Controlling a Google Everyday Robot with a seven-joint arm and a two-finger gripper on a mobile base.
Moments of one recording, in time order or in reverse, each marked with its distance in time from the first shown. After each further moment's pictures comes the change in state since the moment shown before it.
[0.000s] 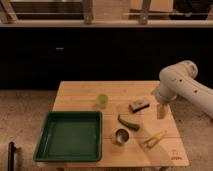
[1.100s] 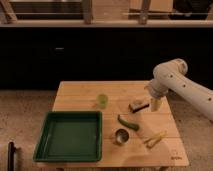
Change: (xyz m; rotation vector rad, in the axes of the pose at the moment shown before) arm -0.007 -0.050 0.033 0.052 -0.036 -0.092
